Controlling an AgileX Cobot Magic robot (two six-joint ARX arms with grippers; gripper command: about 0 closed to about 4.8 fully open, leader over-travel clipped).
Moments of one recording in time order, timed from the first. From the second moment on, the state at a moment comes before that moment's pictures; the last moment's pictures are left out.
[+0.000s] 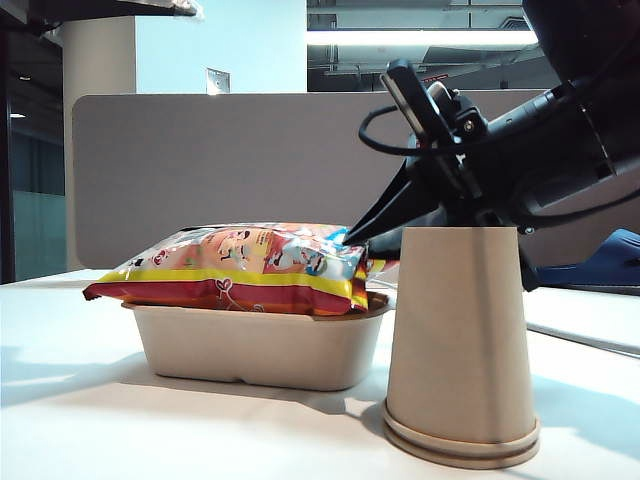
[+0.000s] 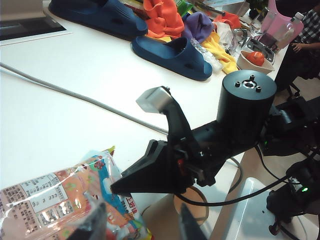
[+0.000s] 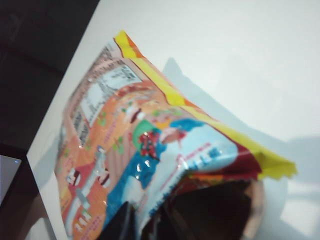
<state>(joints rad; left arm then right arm) -0.43 0.89 0.77 -0.23 0.69 -0.16 0.60 1.40 0.49 0.50 -0.42 0.72</state>
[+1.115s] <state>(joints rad) -0.43 0.89 0.77 -0.24 0.69 -0.15 0.51 1.36 0.52 0.48 -0.45 0.61</state>
